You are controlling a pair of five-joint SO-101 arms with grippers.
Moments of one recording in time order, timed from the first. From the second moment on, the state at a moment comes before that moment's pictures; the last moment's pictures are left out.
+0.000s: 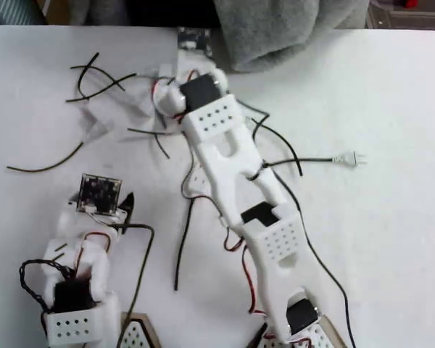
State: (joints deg) left arm -13.1 -103.4 96.5 48.8 -20.3; right arm -32.9 39.2 -61.9 97.6 -28.2
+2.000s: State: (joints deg) left arm -11.6 -103.4 97.1 49.0 -21.3; right arm 17.7 47.2 -35.0 80.9 94.2
